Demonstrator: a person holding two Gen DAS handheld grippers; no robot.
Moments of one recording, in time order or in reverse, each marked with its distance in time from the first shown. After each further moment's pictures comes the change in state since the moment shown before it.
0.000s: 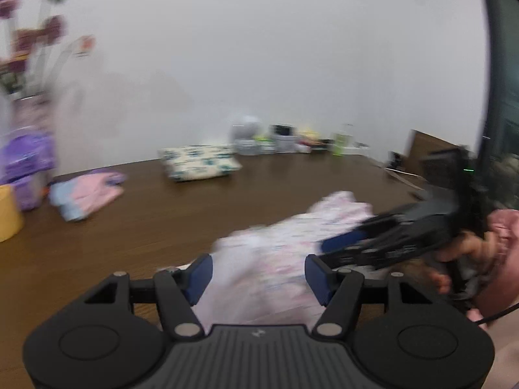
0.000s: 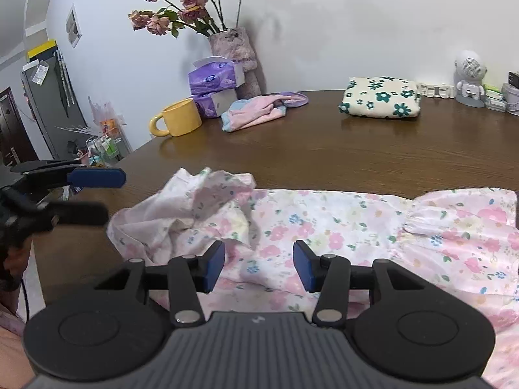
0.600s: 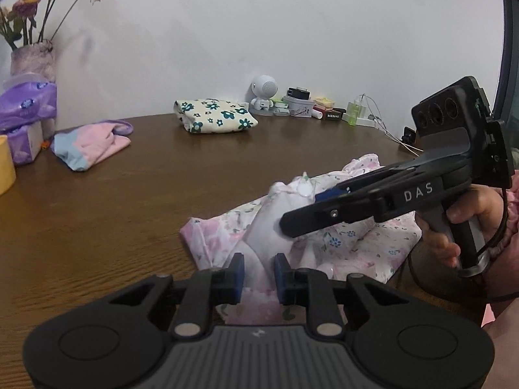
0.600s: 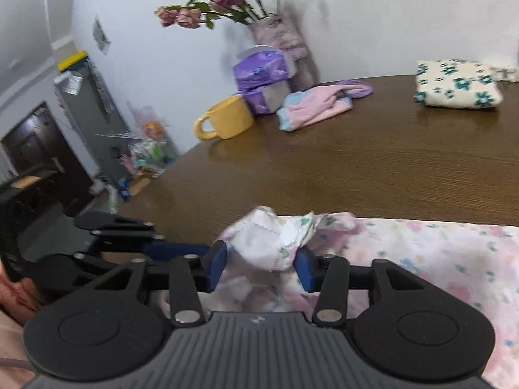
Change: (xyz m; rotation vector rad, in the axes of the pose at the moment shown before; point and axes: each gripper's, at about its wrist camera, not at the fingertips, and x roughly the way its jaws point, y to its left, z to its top) left arm 0.045 0.041 -0.029 -0.044 0.125 -0.051; right arm 0.071 0.028 0.033 0.053 0.044 0.230
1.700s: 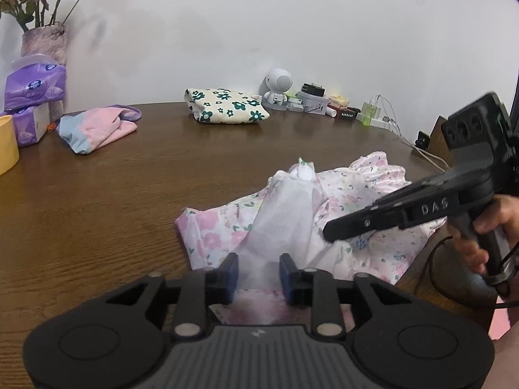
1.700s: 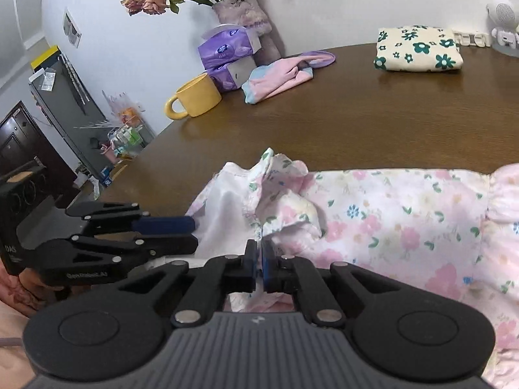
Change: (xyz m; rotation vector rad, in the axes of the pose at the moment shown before) left arm 0.013 -0.007 0.001 -0.068 0.017 0.039; right arm -0.024 -0.024 -0.013 0.074 0.084 -0.101
